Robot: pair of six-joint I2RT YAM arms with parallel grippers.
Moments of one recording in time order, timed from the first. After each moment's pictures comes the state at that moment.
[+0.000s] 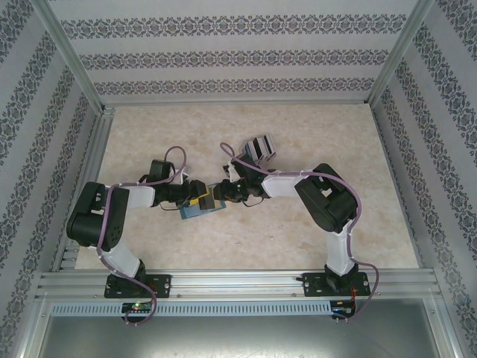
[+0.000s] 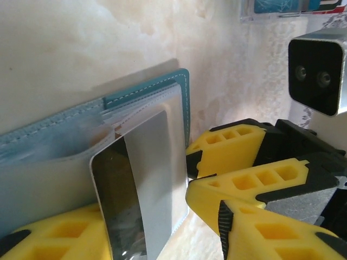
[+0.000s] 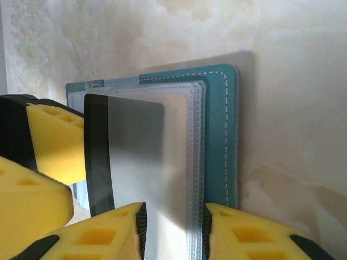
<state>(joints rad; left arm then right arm) -0.16 1.66 0.67 0.03 0.80 -0.65 0.70 2.00 1.11 -0.01 -0.54 0.73</state>
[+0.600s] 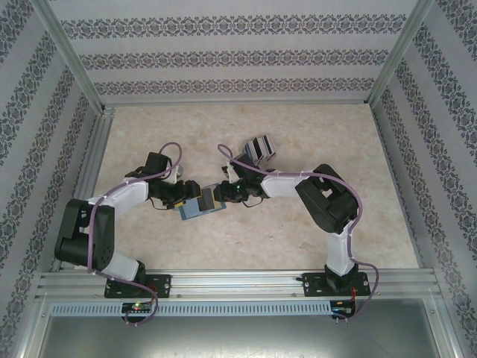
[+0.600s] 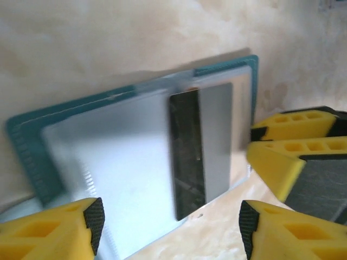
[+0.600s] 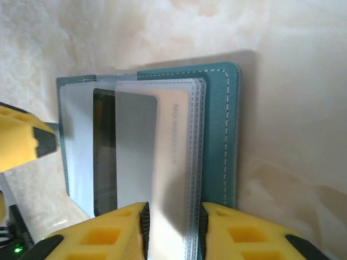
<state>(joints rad) -0.13 1.46 0.75 -0.46 0.52 -0.48 0.71 1.95 1.12 -0.13 -0.45 0.63</state>
